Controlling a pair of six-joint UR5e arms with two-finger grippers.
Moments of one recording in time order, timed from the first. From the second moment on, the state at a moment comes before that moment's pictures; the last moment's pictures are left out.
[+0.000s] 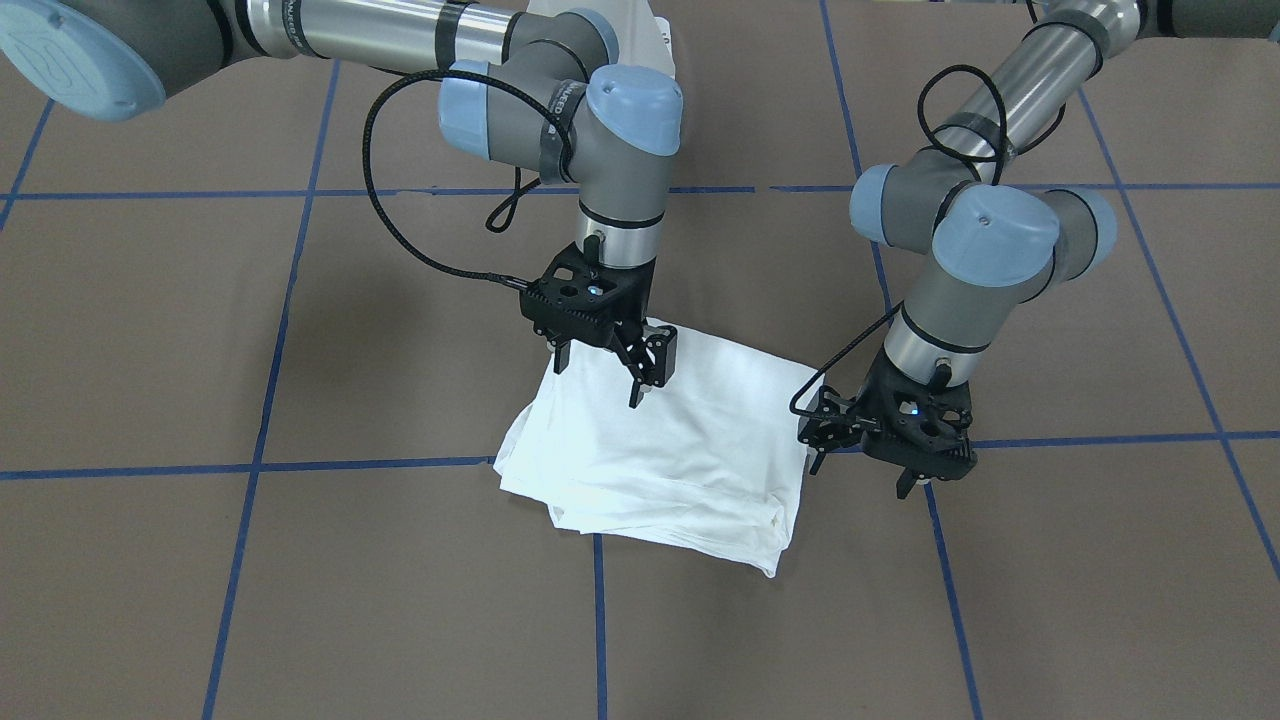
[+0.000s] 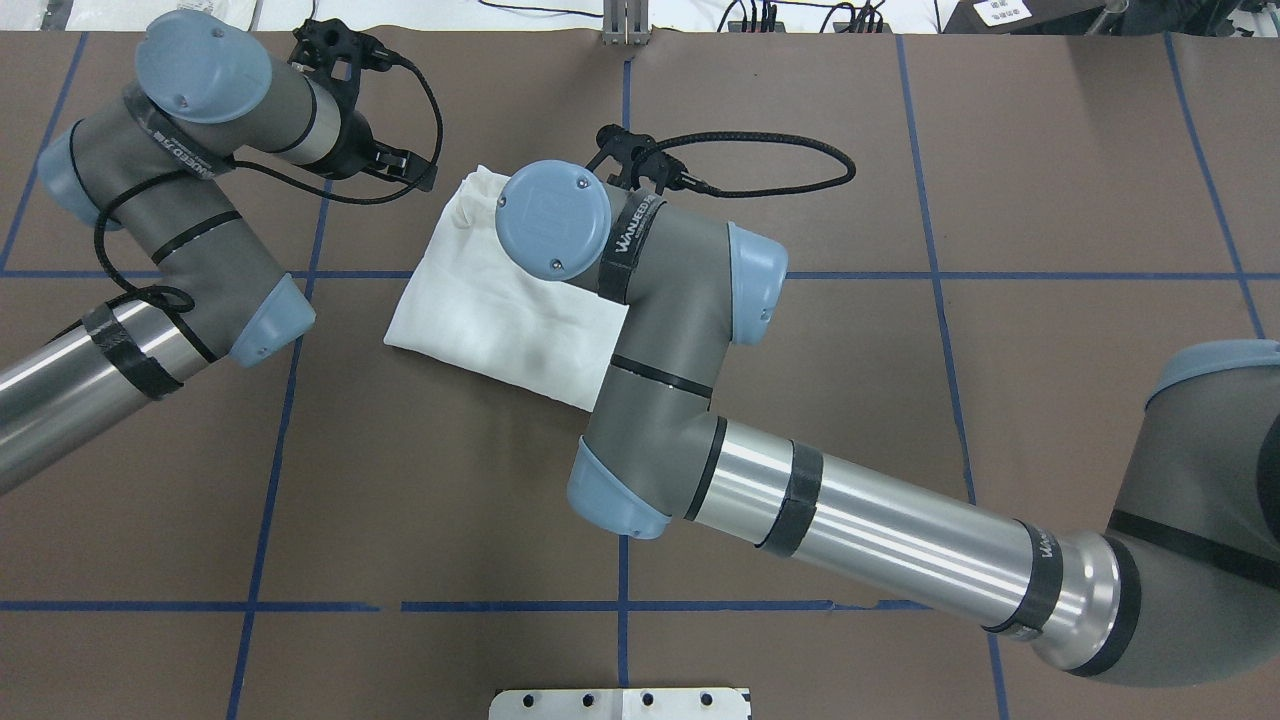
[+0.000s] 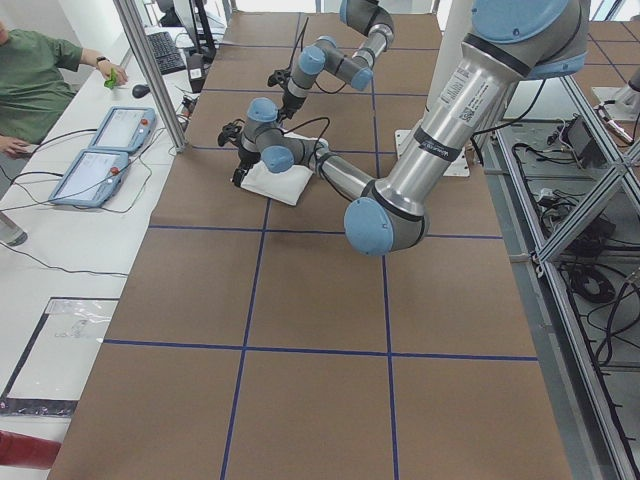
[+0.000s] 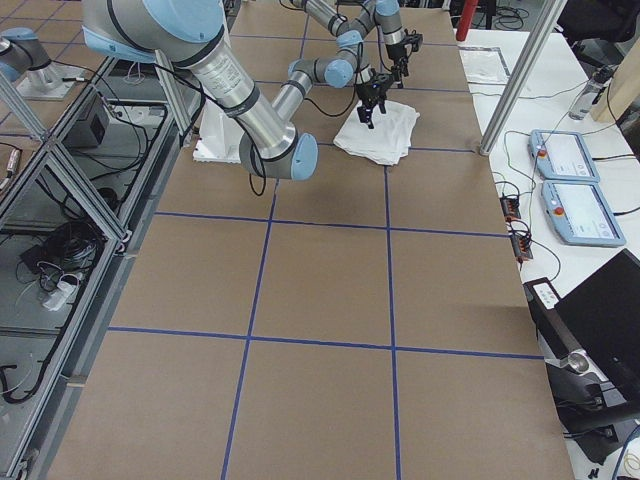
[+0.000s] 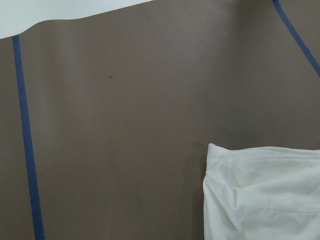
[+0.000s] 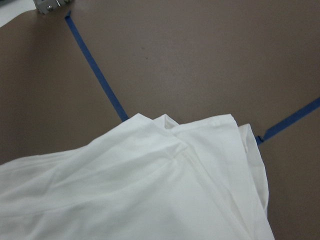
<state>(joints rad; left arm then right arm) -0.87 -2.16 -1.41 -2.10 -1.90 -0.72 0.49 -0.59 1.37 -1.62 1.47 1.79</state>
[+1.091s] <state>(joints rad) -0.87 -2.15 -1.41 -2.12 -1.90 -0.73 0.36 -0.67 1.41 -1.65 1.47 1.97</state>
